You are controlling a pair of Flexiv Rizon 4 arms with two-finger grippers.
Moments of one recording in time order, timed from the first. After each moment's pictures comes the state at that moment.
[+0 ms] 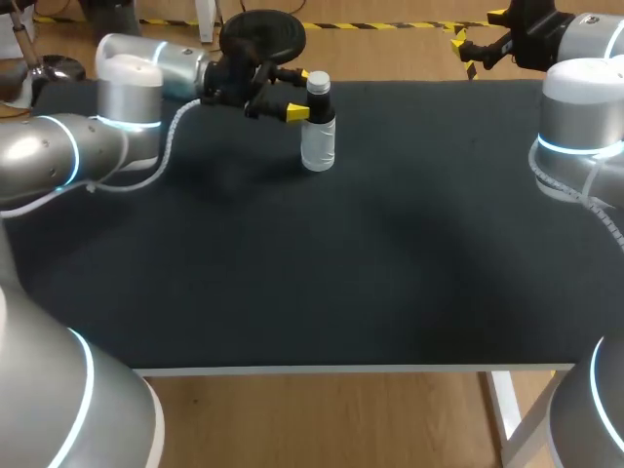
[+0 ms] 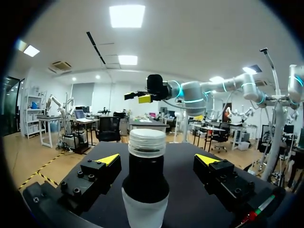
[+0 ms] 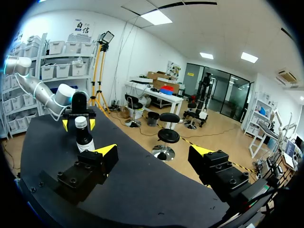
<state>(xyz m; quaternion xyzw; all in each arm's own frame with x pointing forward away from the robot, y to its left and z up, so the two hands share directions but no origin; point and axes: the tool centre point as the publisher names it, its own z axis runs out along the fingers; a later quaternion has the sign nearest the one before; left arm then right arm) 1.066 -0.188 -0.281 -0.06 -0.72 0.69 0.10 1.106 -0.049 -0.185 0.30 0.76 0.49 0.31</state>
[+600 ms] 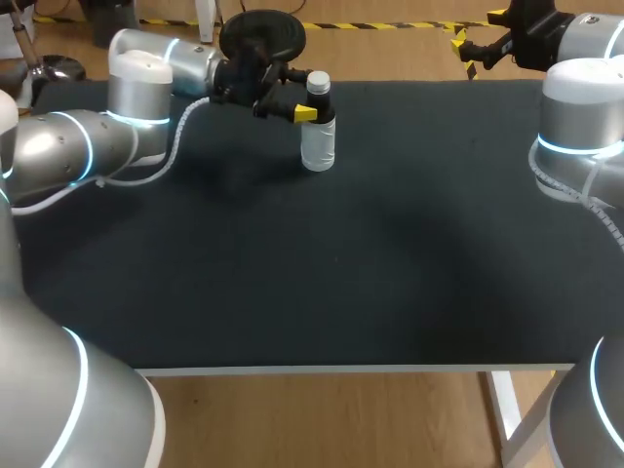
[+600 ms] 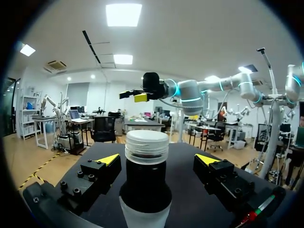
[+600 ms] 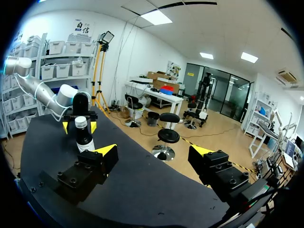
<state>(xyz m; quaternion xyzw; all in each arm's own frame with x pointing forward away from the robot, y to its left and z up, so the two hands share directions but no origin) 1.063 -0.203 -0.281 -0.08 -0.72 0.68 0.12 1.106 -0.049 -0.185 0.30 0.76 0.49 0.31</state>
